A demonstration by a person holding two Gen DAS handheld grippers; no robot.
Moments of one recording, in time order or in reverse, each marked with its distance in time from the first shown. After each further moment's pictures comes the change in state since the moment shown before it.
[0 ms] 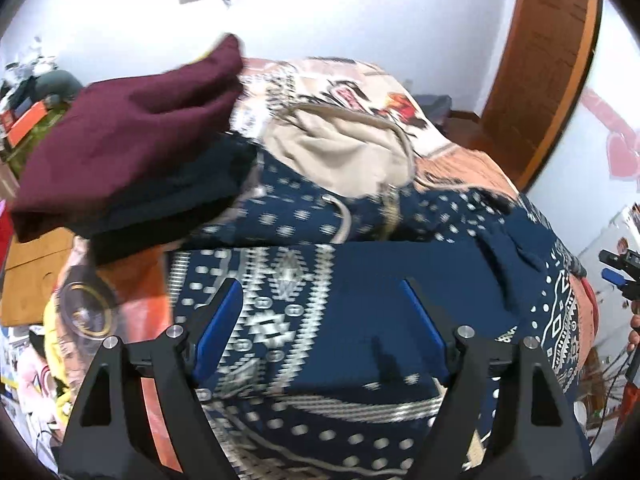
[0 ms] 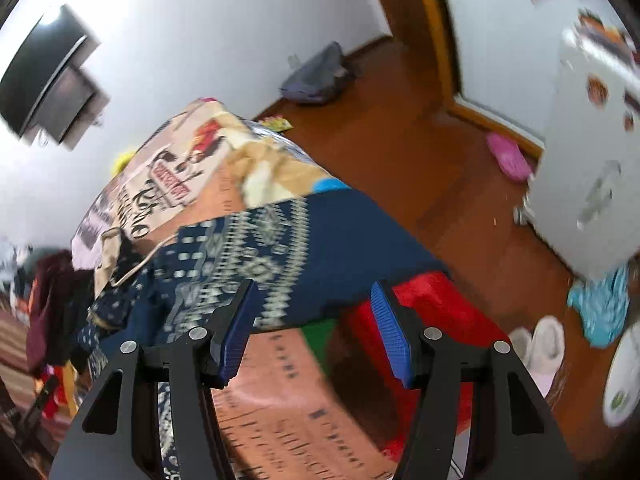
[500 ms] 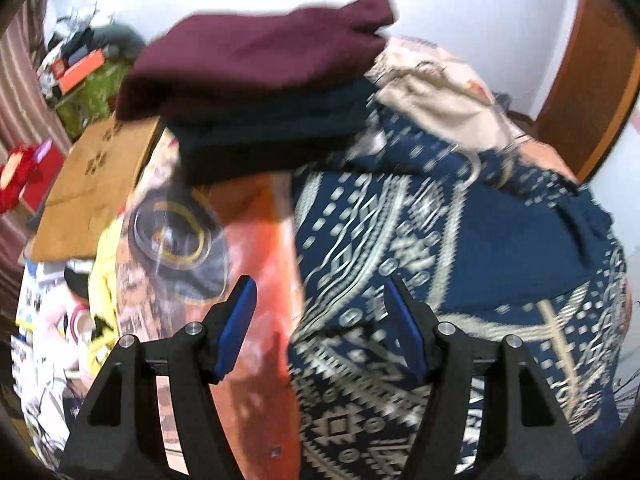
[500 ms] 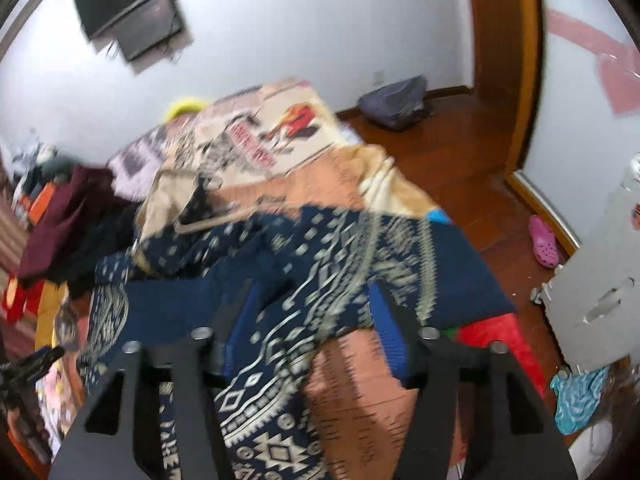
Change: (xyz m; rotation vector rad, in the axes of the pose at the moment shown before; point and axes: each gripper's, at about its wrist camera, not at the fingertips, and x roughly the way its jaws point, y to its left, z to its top) left arm -0.031 0.102 -0.057 -0.128 0.037 0.155; right arm -0.031 0.121 -0.027 -0.379 -0.099 0.022
